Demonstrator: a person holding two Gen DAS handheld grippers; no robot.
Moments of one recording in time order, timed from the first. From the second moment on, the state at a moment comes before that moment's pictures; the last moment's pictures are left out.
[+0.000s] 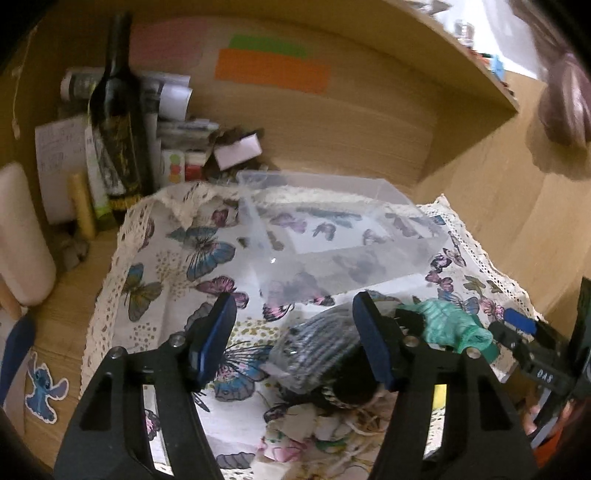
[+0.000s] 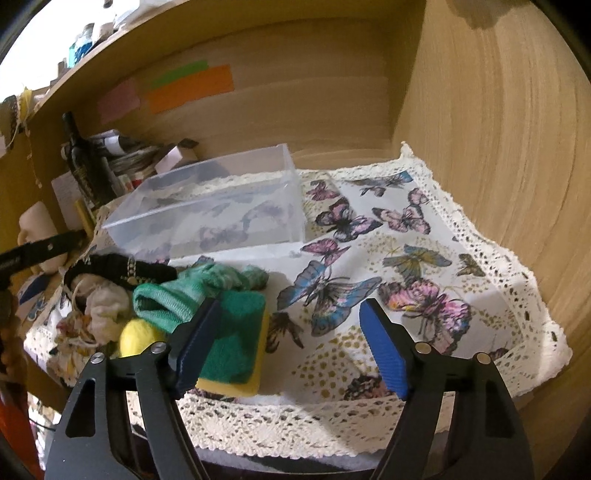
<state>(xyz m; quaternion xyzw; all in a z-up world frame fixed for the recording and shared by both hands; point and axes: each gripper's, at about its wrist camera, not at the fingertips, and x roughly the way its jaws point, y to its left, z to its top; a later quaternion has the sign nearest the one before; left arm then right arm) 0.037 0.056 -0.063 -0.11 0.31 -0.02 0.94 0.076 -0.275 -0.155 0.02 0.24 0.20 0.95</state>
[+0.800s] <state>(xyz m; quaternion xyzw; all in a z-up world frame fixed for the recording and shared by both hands) 0.069 0.029 -0.107 -0.10 0.39 -0.11 0.91 0.083 -0.243 -0.174 -0.01 0.27 0.27 0.92</state>
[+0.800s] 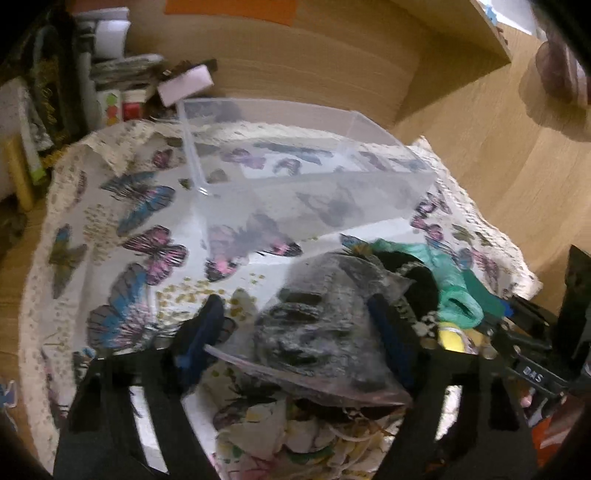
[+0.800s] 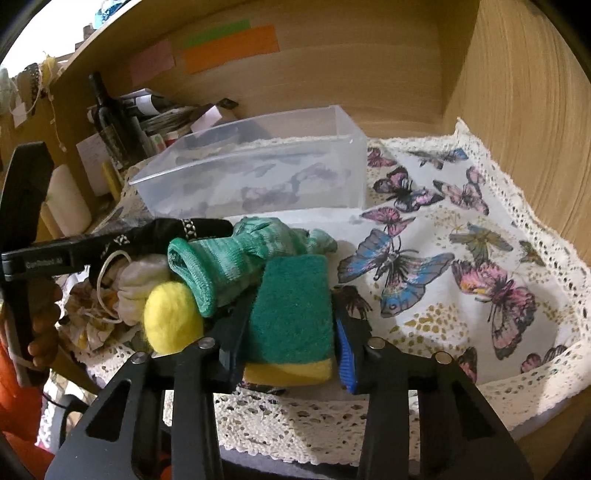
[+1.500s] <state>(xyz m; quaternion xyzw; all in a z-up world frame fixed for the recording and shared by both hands) 0.051 0.028 -0.039 -0.05 0.29 -0.09 0.95 0.089 -0.261 -0.121 0.00 0.17 0.22 0.96</state>
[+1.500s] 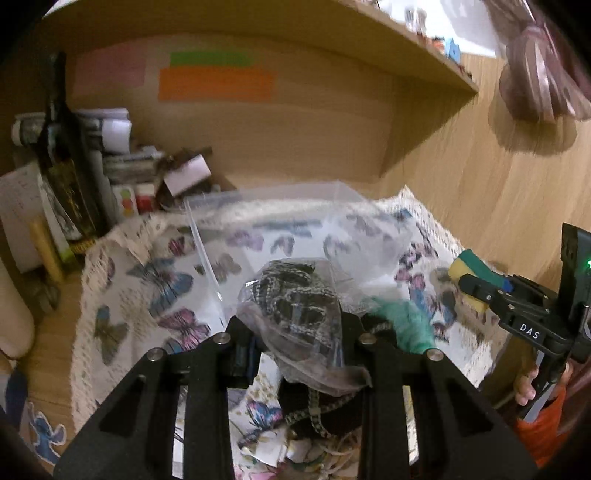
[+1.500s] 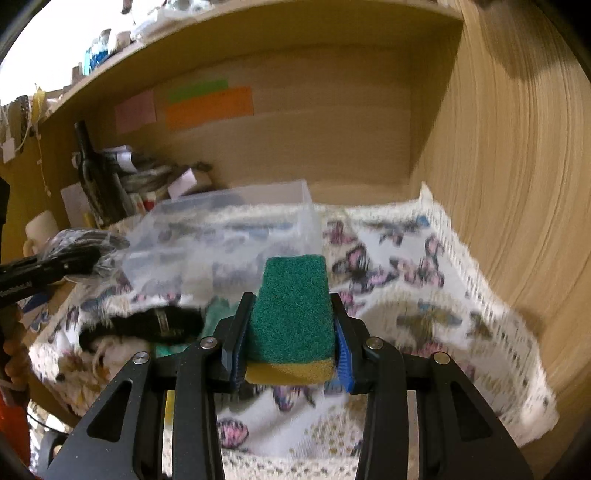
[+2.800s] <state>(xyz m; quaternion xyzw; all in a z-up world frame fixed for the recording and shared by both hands) 0.191 0.048 -0.054 -0.04 0.38 -0.02 0.92 0.219 -0.140 -0.082 -0.10 0.23 0.29 0.92</state>
